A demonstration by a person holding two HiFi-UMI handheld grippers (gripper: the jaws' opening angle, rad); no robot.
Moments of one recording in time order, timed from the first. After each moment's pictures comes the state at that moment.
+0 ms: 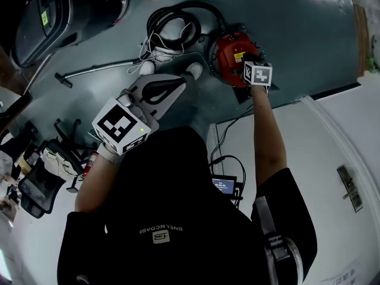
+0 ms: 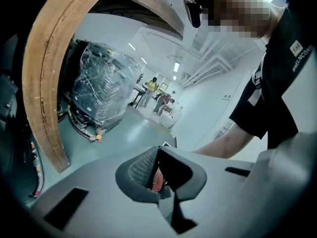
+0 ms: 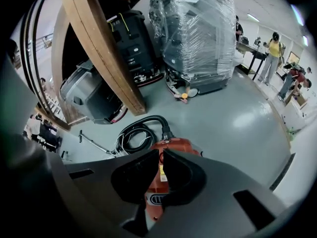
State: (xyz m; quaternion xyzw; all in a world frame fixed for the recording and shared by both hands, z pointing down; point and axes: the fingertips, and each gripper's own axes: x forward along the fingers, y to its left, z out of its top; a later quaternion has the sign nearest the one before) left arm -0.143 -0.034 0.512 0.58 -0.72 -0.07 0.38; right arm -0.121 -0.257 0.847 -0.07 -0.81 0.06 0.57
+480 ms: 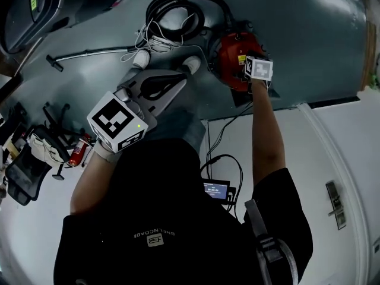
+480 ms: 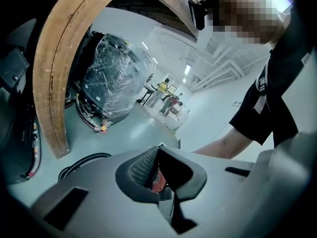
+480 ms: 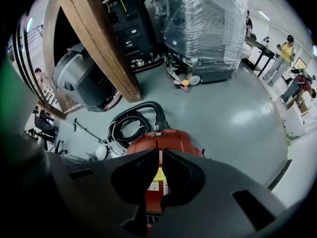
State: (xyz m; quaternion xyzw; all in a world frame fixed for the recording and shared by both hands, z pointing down) left arm -0.157 -0.030 0.585 0.53 -0.73 -0.11 0.41; right arm -0.131 -0.270 0.938 -0.07 -0.78 0.02 0.63
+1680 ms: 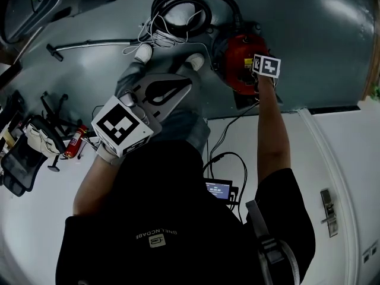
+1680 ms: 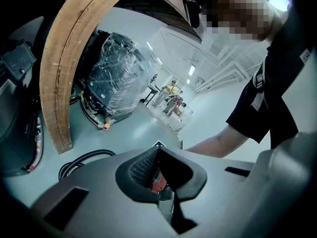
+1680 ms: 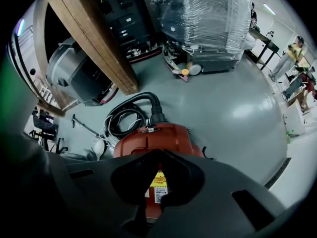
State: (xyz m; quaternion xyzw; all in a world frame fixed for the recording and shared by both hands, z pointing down) left arm -0.151 -0.020 0.604 0.51 -0.73 -0.12 0.43; right arm -0.131 -0.279 0.976 -0.07 -0.74 0.02 0.67
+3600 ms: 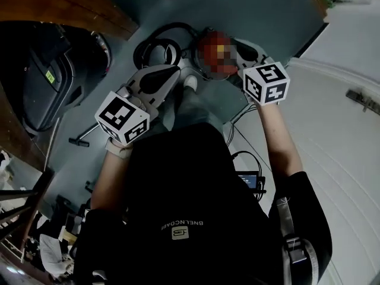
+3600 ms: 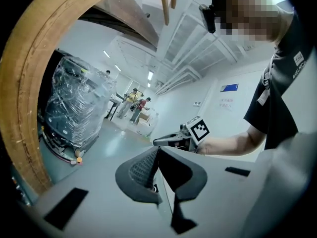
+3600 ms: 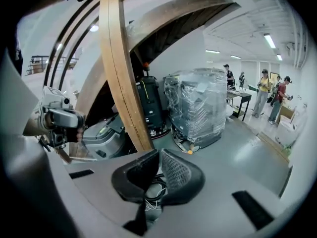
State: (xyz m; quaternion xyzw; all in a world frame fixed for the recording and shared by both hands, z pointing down) left arm -0.171 0.014 0.397 0.70 -0.66 -0.07 0.28; right arm -0.159 -0.140 0.464 -0.04 -0.94 0.07 0.34
